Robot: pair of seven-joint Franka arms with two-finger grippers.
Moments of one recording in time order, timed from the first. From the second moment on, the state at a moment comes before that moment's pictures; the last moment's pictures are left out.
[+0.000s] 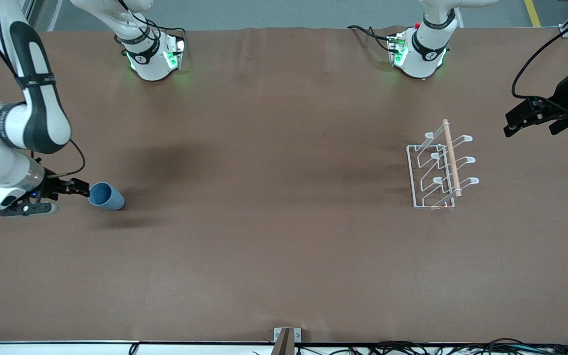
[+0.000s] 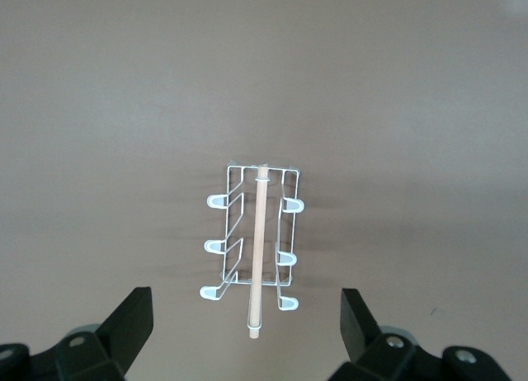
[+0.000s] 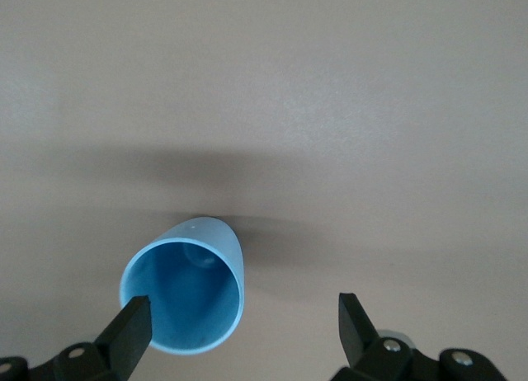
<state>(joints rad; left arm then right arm) -0.06 -0.01 -0.01 -1.57 -0.01 1.59 -0.10 -0.08 0.29 -0.08 -2.02 0.00 2.30 -0.27</state>
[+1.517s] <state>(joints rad) -0.06 0.01 -0.01 -1.57 -0.01 1.61 -0.10 -0.08 0.39 -0.08 -2.01 0.01 2.39 -0.27</state>
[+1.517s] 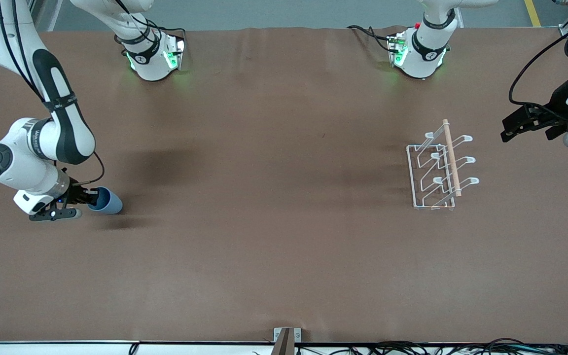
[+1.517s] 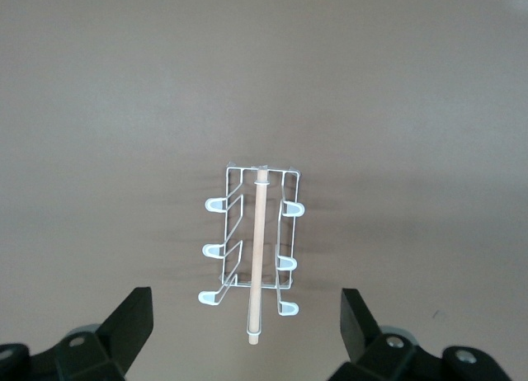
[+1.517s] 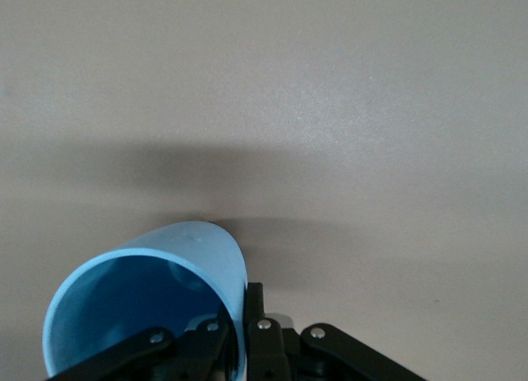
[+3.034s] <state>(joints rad) -0.04 0.01 0.00 -1.56 -0.01 1.61 0.07 0.23 0.25 -0.04 -1.95 1.11 1.80 -0.26</state>
